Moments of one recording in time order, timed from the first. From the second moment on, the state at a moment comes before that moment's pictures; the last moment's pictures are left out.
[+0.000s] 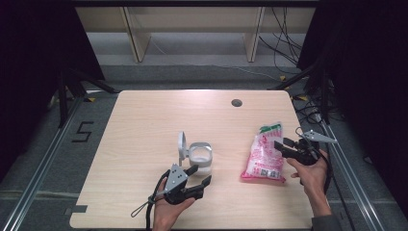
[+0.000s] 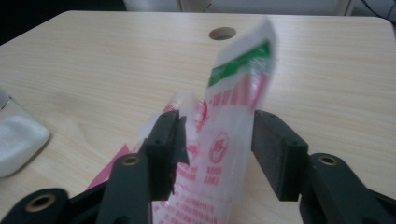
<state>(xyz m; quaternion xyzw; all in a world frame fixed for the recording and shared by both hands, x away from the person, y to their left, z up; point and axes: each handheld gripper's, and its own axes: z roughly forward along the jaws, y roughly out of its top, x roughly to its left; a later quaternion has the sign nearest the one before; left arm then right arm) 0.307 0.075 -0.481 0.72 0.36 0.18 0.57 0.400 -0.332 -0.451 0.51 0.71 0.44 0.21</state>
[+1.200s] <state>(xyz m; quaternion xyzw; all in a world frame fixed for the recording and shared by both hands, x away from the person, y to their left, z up) 0.300 0.113 -0.478 0.72 0.36 0.23 0.54 0.336 -0.318 -0.467 0.47 0.74 0.44 0.21</state>
